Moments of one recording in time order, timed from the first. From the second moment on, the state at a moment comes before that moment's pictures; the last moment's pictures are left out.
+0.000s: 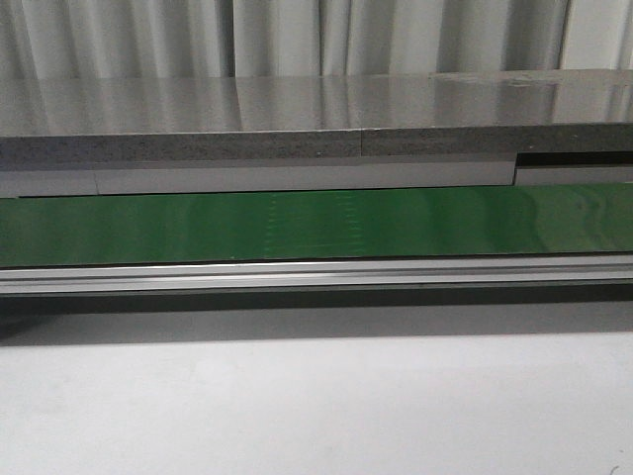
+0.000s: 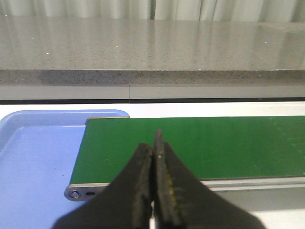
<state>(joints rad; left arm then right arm) -0.04 0.26 -0.23 -0.20 0.22 0.13 -0.11 0.73 -0.51 0.07 0.11 -0.14</state>
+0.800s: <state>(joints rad) -0.04 0.26 -0.23 -0.20 0.22 0.13 -0.11 0.35 -0.42 0.07 0.31 -0.14</state>
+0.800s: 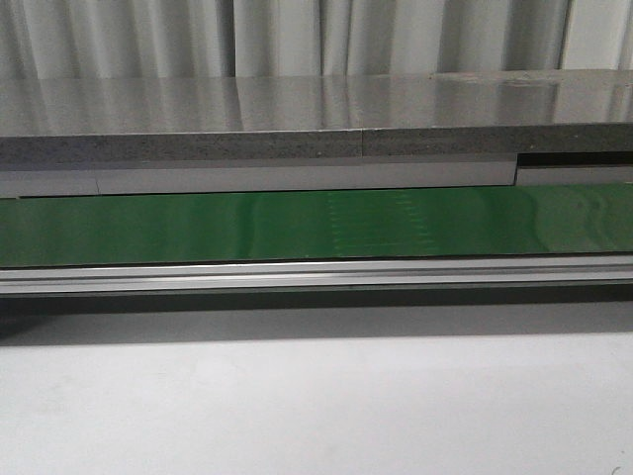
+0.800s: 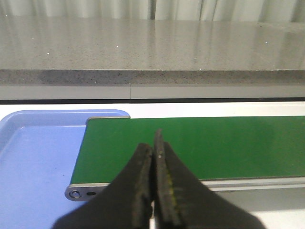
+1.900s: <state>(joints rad) -0.04 0.26 -0.23 -0.20 0.22 0.13 -0.06 0.32 -0.33 0.07 0.21 -0.10</state>
